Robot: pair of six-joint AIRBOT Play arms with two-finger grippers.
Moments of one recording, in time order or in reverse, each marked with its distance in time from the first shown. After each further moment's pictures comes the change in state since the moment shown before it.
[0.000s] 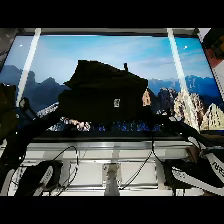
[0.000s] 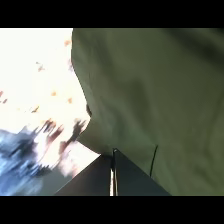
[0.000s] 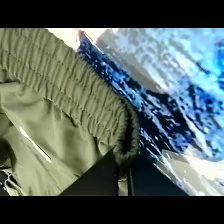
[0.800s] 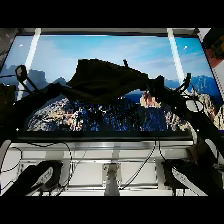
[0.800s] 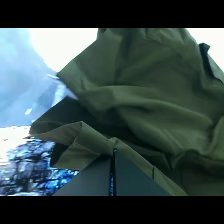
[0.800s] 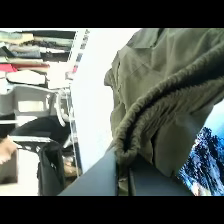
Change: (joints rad) left arm -0.082 -0.338 0.397 -0.047 -0.085 0.159; right arm 0.002 0.267 0.295 -0.154 -0.010 0.062
